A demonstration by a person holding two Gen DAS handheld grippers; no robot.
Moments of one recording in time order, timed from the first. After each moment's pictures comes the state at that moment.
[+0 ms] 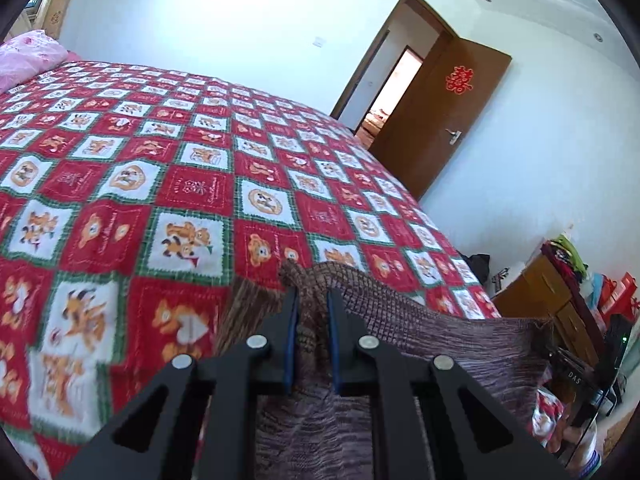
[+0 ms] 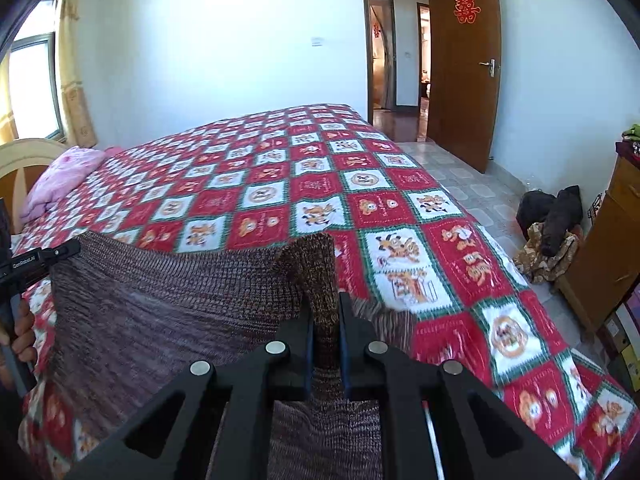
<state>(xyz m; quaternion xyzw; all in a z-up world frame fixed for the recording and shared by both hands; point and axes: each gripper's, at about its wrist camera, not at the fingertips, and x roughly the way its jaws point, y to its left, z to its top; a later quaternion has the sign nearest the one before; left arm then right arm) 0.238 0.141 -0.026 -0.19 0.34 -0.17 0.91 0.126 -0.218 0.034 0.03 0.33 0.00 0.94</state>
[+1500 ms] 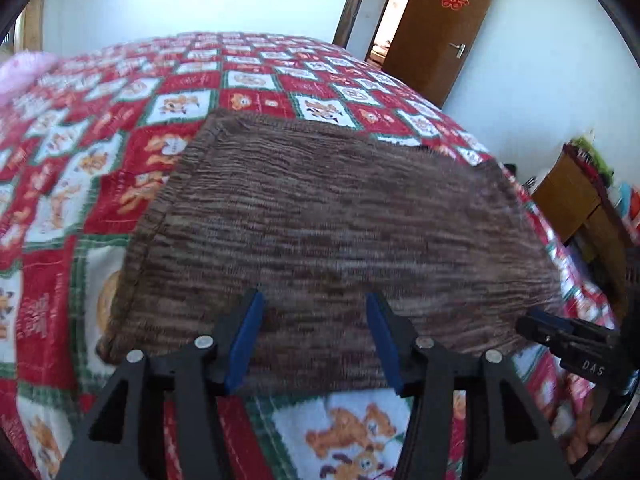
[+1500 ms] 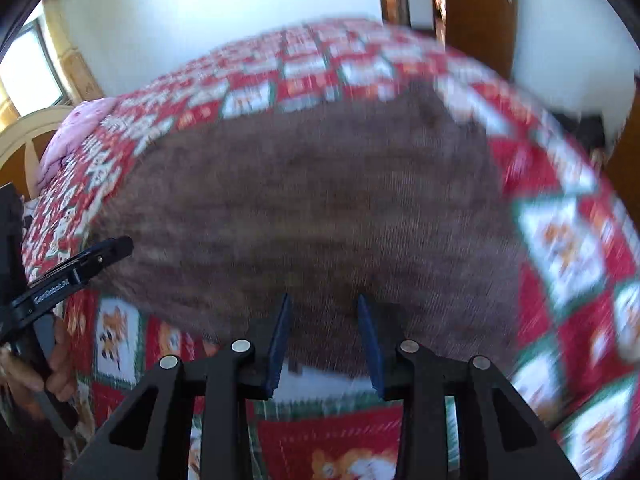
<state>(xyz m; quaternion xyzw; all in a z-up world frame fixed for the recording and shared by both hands) 0.114 0.081 -0.076 -0.05 0.43 -0.14 0.89 0.044 -0.159 -0.056 0.09 0.48 0.04 0.87</state>
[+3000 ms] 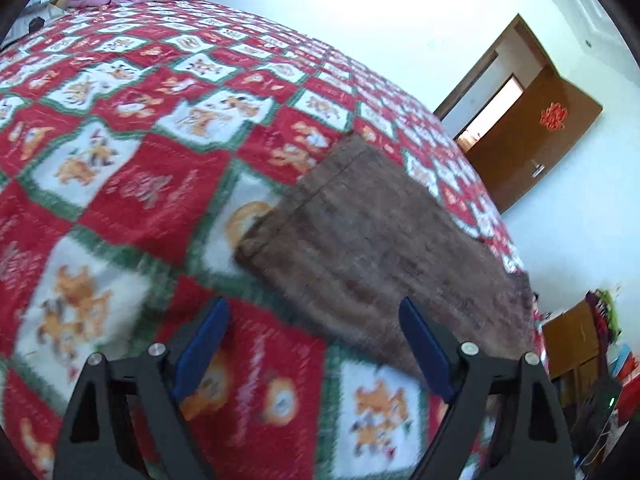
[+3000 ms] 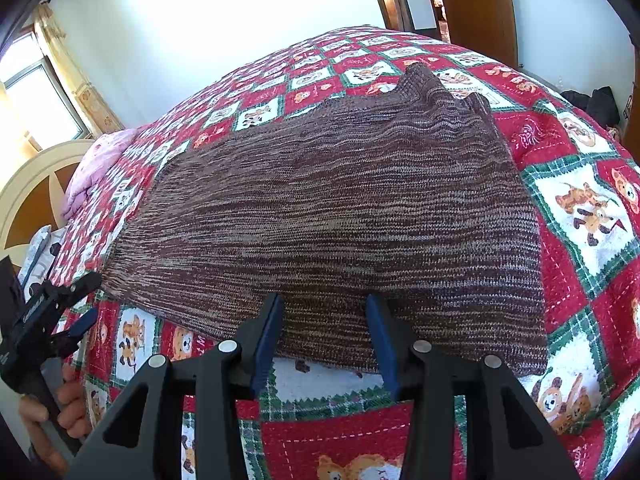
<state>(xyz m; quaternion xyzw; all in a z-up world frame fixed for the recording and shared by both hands) 0.080 0.146 -0.083 -0.28 0.39 0.00 0.88 0.030 -0.173 -0.065 0.15 0.42 0.08 0.89</state>
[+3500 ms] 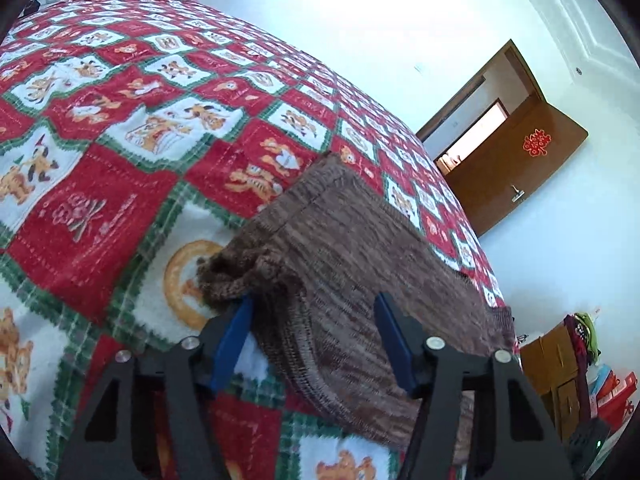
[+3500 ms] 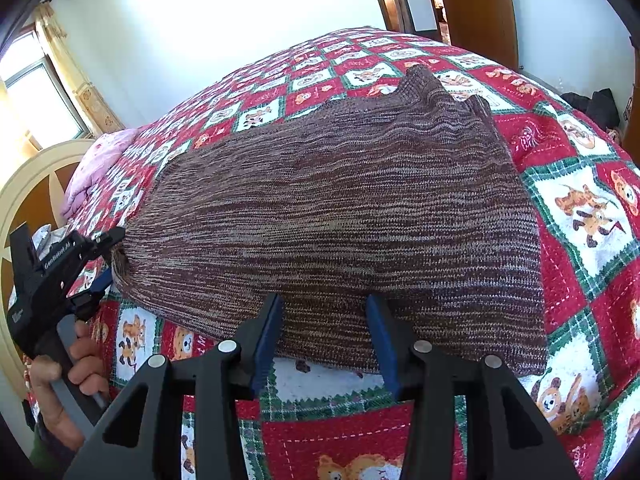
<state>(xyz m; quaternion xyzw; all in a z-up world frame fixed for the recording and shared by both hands) 0.108 0.146 -0.091 -0.32 0.35 -0.03 0.88 0.029 -0.172 -0.064 0.14 0.42 0.08 0.89</state>
